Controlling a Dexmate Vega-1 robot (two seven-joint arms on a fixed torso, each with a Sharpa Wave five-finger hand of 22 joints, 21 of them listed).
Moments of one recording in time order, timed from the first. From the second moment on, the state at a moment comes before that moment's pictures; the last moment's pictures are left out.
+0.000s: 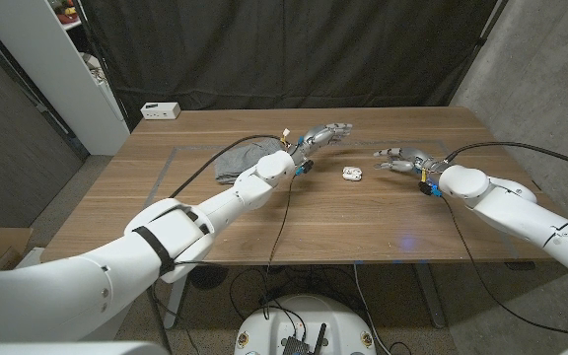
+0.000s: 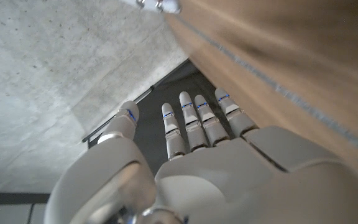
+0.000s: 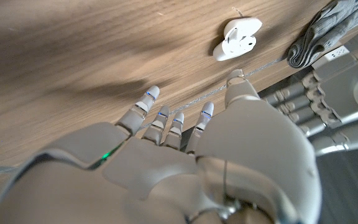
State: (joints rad) left arm 0.36 0.11 0.79 -0.76 -0.21 -0.47 -0.07; left_hand 0.34 0.07 0.57 -0.11 0.20 0.44 -0.14 0.20 0.19 0.44 -0.05 0.21 0.31 0.36 -0.04 0.17 0.18 0.29 0.09 0.19 0.18; right arm -0.85 -0.97 -0.48 -1.73 0.25 -0.25 0.03; right_hand 0.94 0.10 0.17 -0.13 0.18 0.44 -0.18 0.19 0.25 0.14 -0.03 0.20 0.28 0.10 -0.04 0.22 0.24 0.29 0.10 0.18 0.17
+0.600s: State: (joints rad) left arm 0.44 0.16 0.71 -0.89 -0.17 -0.56 0.09; left_hand 0.31 0.08 0.56 -0.09 0.19 0.47 -0.14 0.21 0.19 0.45 -0.06 0.22 0.31 0.36 -0.05 0.18 0.18 0.29 0.09 0.20 0.18; right arm -0.74 -0.94 -0.59 -1.73 0.14 -0.34 0.13; right_hand 0.95 0.09 0.17 -0.15 0.18 0.42 -0.19 0.19 0.25 0.12 -0.04 0.20 0.28 0.09 -0.04 0.22 0.23 0.29 0.10 0.18 0.17
